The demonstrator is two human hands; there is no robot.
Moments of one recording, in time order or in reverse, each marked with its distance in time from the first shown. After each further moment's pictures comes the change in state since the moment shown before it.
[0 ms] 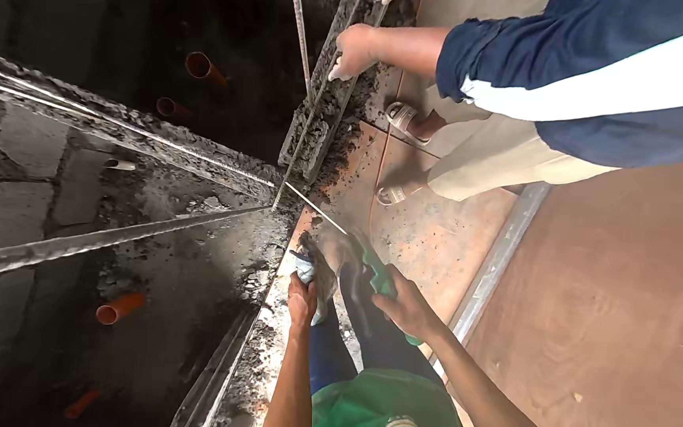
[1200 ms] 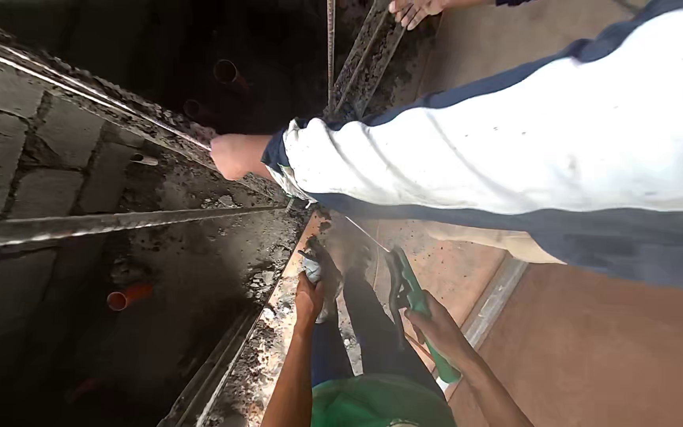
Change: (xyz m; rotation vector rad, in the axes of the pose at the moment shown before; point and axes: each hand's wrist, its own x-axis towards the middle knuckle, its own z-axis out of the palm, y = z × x) left_hand -0.001 0.006 0.002 -0.103 -0.034 0.024; right_hand -0.036 0.071 -0.029 0.148 0.039 0.241
